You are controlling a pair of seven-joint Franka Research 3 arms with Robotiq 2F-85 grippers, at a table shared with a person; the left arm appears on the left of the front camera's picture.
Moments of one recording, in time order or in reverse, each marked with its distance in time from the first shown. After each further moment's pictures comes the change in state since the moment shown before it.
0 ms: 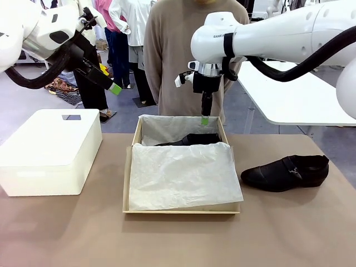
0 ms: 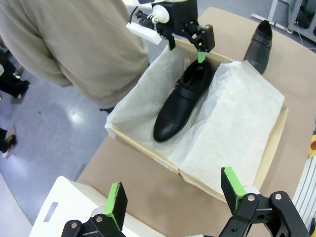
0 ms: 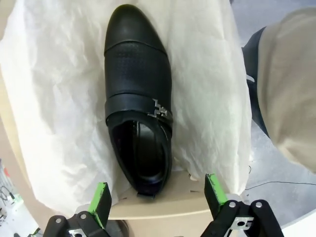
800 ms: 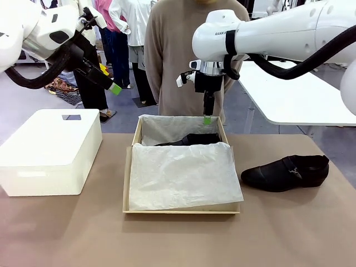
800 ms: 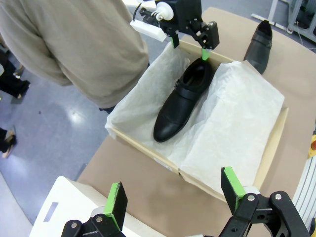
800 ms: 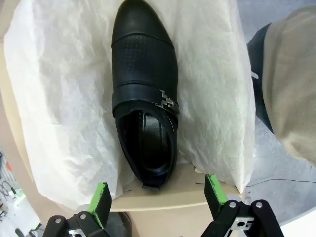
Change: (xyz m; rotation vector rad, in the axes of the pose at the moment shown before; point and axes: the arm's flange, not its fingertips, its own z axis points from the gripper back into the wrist) left arm 0.000 0.000 0.000 0.000 0.000 0.000; right arm -0.005 0.005 0.006 0.007 0.018 0.002
